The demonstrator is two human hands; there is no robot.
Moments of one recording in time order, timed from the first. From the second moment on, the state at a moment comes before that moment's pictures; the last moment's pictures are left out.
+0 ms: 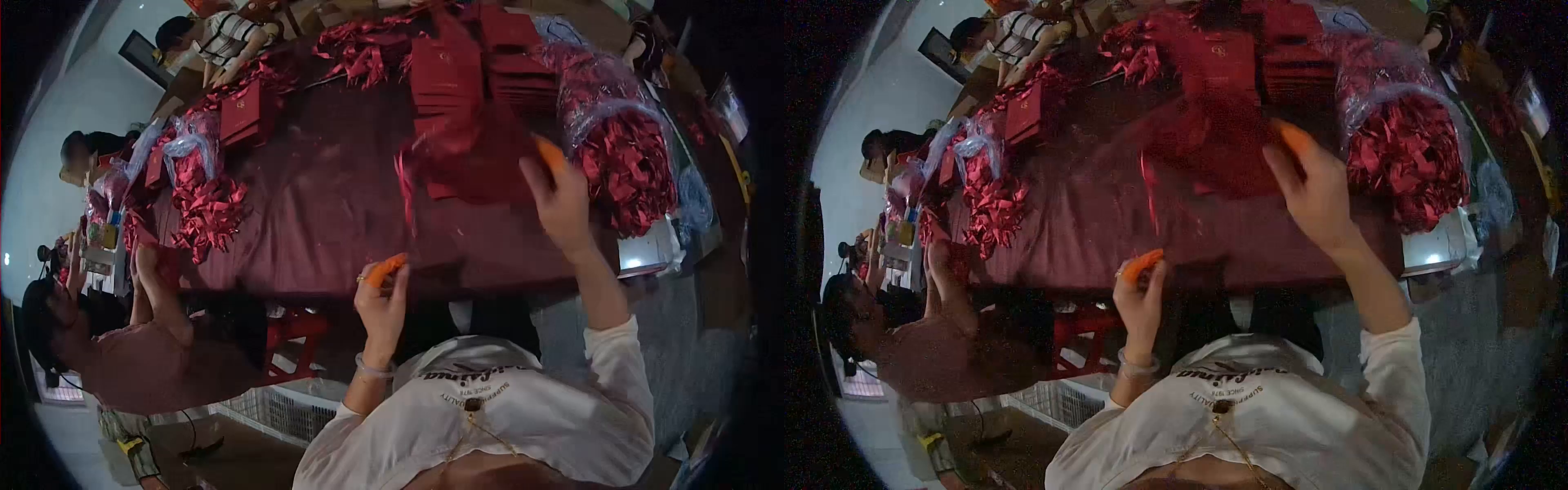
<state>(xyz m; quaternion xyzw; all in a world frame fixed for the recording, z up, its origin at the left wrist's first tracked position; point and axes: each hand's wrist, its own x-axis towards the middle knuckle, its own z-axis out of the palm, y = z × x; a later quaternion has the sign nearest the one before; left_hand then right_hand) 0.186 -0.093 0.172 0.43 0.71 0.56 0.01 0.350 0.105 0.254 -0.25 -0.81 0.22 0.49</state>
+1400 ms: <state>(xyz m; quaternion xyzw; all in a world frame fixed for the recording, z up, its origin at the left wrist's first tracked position) 0.210 -0.037 0.149 0.54 0.79 0.29 -0.03 0.454 0.097 0.169 -0.52 -0.73 0.00 0.45</state>
